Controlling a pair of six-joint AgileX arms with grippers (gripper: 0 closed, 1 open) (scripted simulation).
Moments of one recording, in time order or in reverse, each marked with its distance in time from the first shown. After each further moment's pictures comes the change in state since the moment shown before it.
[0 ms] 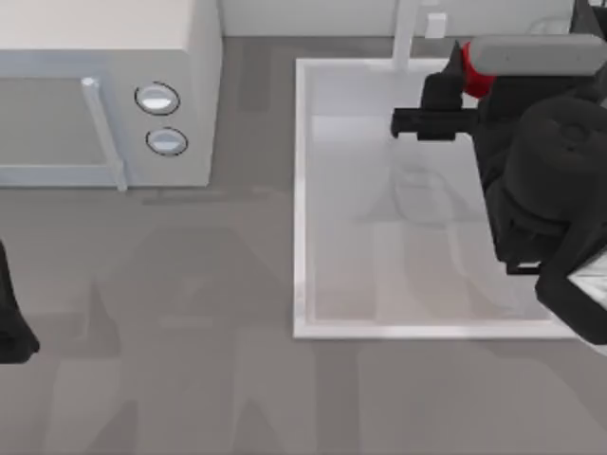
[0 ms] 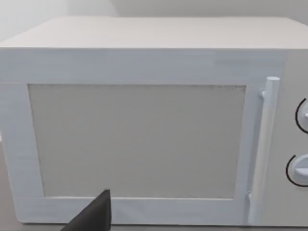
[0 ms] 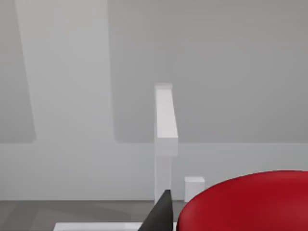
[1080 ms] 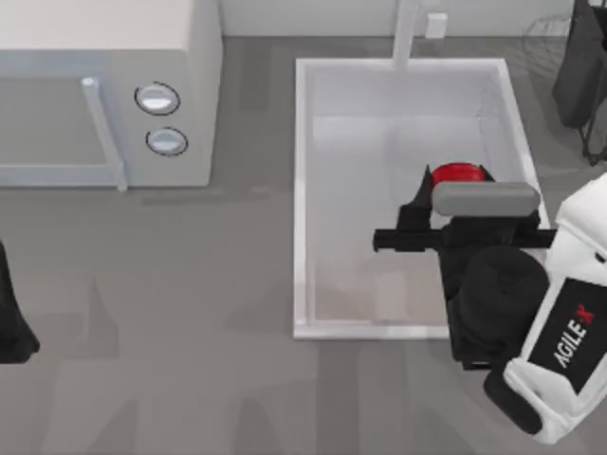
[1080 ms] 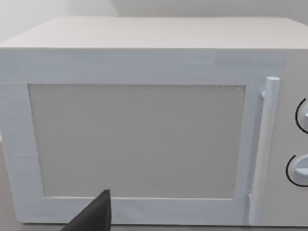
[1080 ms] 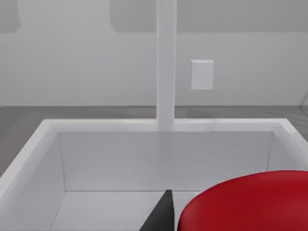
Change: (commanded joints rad) left arm 0.000 0.000 0.000 0.000 0.000 0.000; right arm -0.001 0.628 -0.100 0.731 0.008 -0.004
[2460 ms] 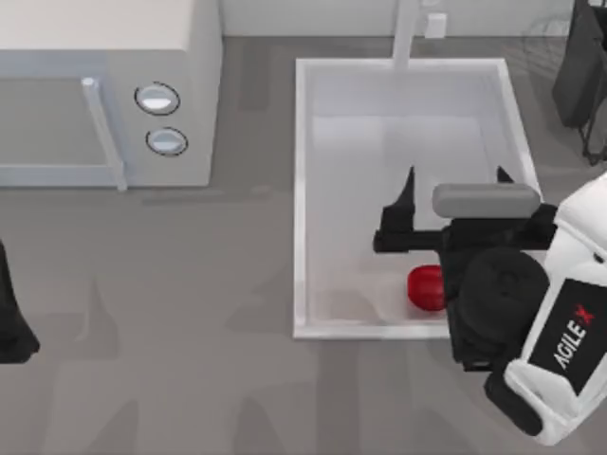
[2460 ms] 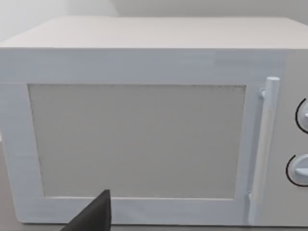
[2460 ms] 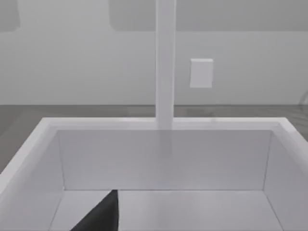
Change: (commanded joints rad) left arm 0.000 0.000 0.000 0.000 0.000 0.000; right arm 0.000 0.001 0.000 0.001 0.000 0.000
